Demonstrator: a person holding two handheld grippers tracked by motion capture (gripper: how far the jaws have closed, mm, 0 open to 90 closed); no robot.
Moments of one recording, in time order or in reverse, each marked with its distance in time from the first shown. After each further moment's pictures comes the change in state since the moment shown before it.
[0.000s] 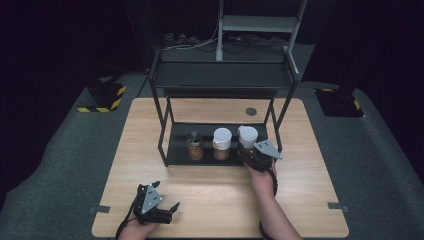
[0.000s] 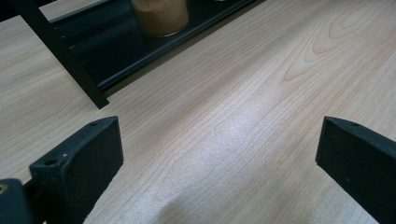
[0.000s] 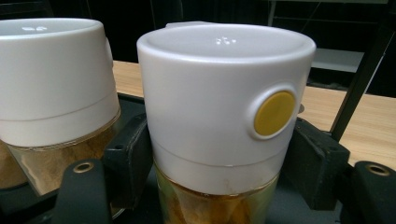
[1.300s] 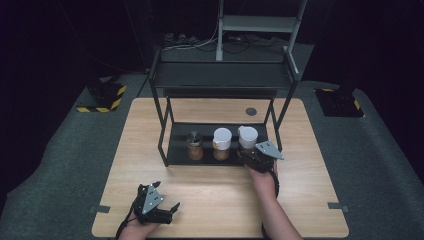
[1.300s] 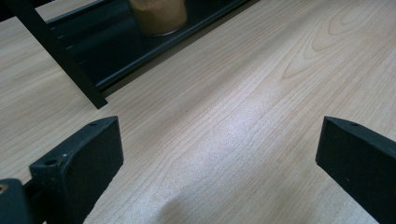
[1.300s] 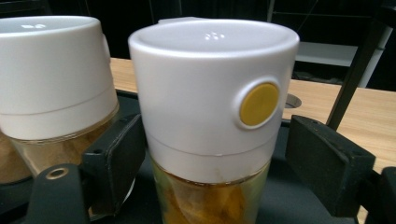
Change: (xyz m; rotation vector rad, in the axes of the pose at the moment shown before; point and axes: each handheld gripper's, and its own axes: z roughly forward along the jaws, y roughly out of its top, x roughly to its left) left arm -0.002 0.002 0.001 0.008 0.002 0.015; right arm -0.002 0.003 -0.005 0.016 -0.002 0.009
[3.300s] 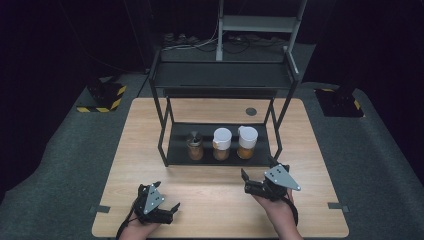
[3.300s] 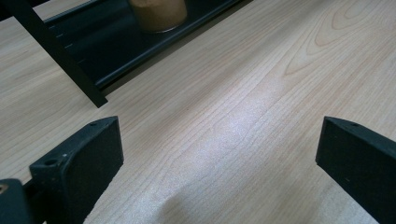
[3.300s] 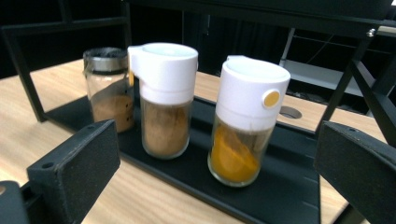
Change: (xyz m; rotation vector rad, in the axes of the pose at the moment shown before) left arm -0.003 0.003 0.002 0.018 0.010 0.016; right arm 0.011 0.005 -0.107 -0.037 0.083 -0.132
